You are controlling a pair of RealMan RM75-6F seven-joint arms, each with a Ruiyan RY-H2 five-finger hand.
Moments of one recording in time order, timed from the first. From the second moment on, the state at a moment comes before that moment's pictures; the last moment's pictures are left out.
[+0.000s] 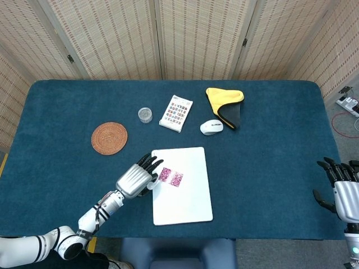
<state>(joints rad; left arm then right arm) -0.76 -1.53 -0.10 -1.55 1.40 0.93 0.44 0.05 -1.09 0.08 -1.59 -1.46 1.49 0.01</state>
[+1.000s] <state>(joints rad) -1.04 -1.76 -0.21 -1.37 0.93 0.76 0.71 0.04 -1.09 0.09 -1.57 -1.44 1.48 0.05</state>
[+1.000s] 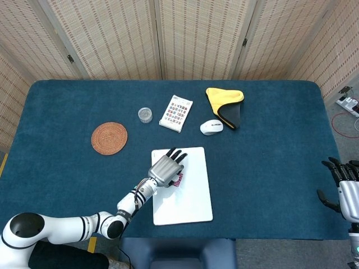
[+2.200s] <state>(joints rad) -0.62 -1.33 -0.14 -1.64 0.98 1.26 0.32 0.06 -1.09 0.09 -1.53 -1.46 1.46 0.14</state>
